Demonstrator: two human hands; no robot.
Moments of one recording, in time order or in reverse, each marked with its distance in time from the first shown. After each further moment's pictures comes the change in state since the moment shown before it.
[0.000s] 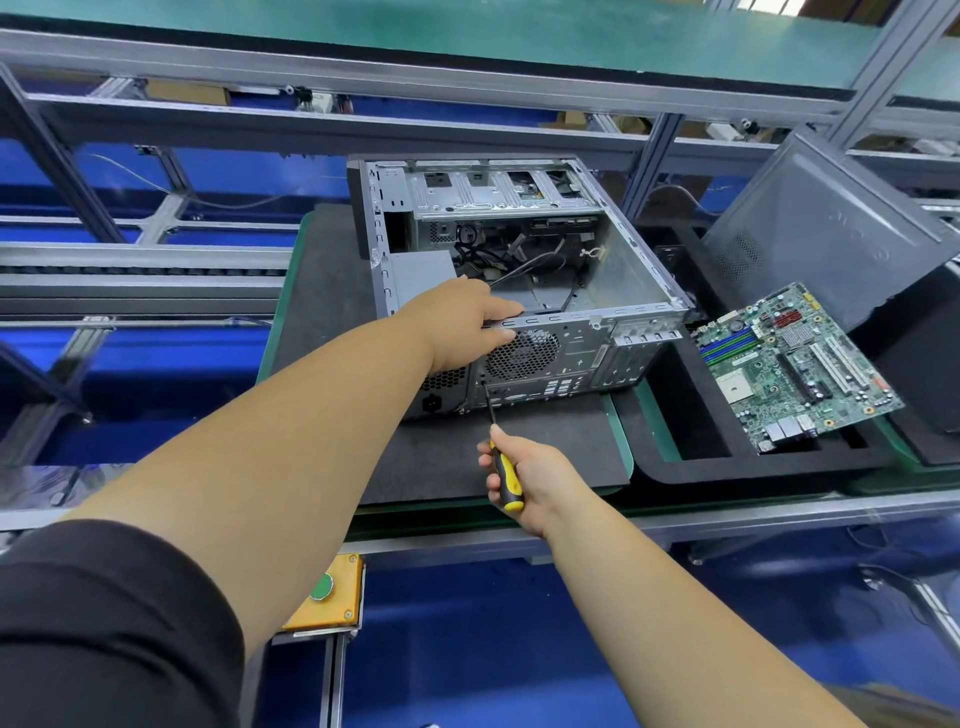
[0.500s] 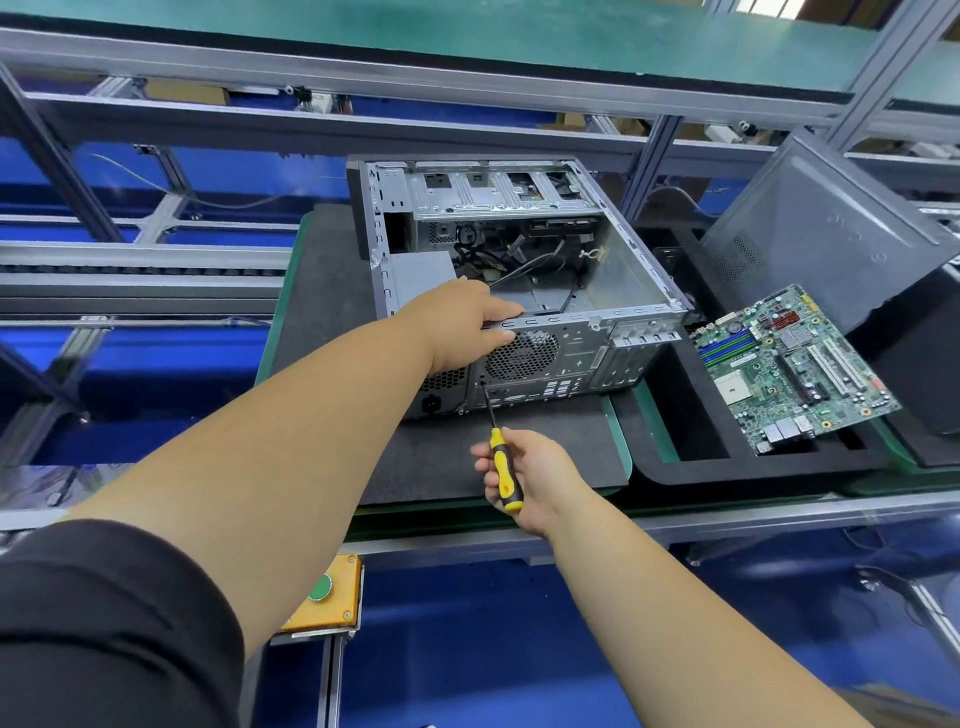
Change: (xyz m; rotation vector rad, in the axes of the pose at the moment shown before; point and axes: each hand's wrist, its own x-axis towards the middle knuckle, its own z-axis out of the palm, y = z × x) left_hand 0.001 -0.002 0.001 0.004 -0.004 -0.004; right_hand -0.005 -0.005 0.000 0.060 -0.048 0.043
